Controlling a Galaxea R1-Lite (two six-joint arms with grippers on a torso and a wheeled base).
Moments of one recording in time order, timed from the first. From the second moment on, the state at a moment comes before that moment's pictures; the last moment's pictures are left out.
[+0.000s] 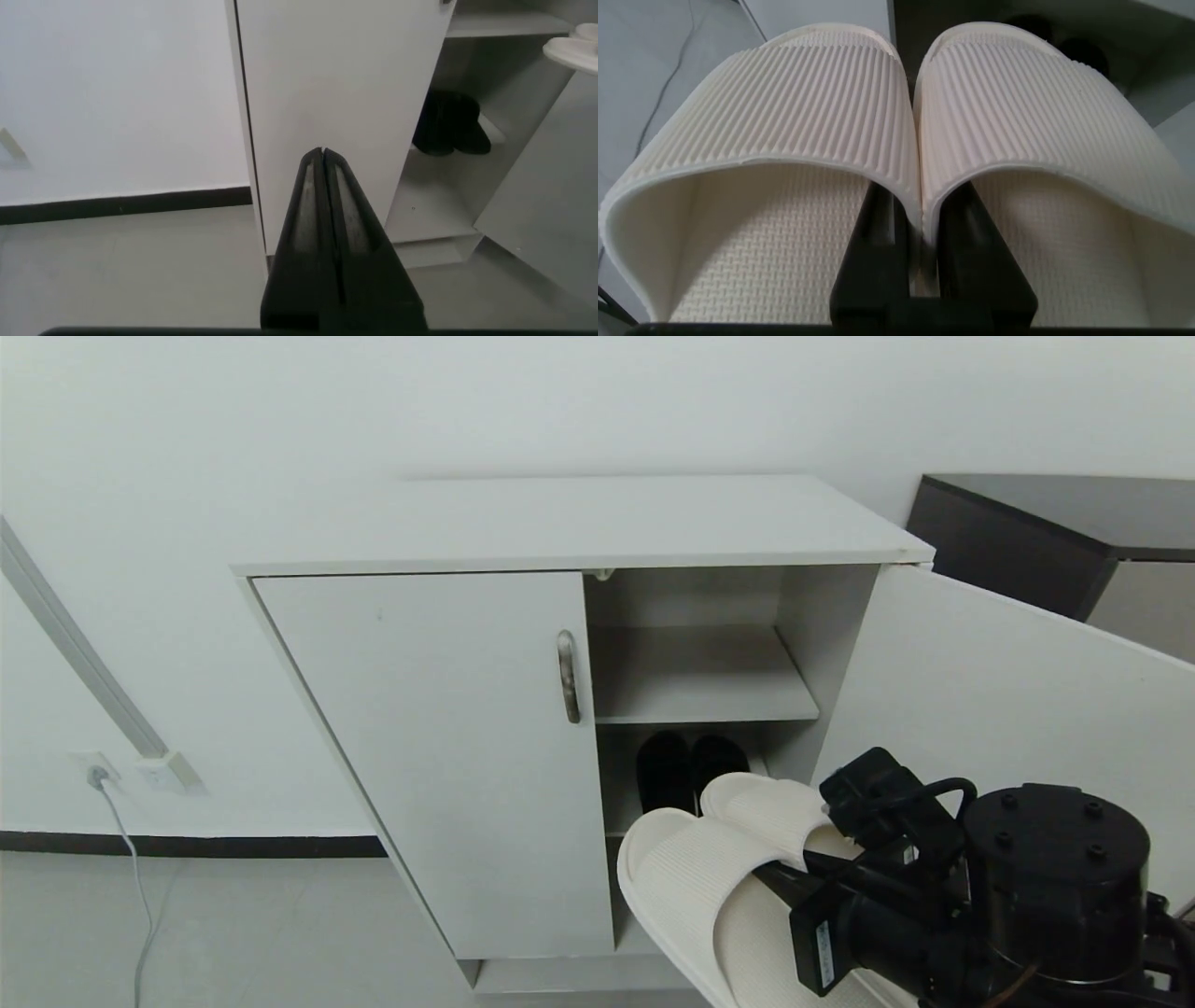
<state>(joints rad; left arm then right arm) 0.00 0.00 0.00 0.00 -0.06 0.01 0.92 1.59 -0.51 -0.76 -0.28 0.11</state>
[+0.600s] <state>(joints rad) 0.00 0.00 0.00 0.00 -0.06 0.00 0.92 1.60 -0.50 -0.81 -0.28 0.09</state>
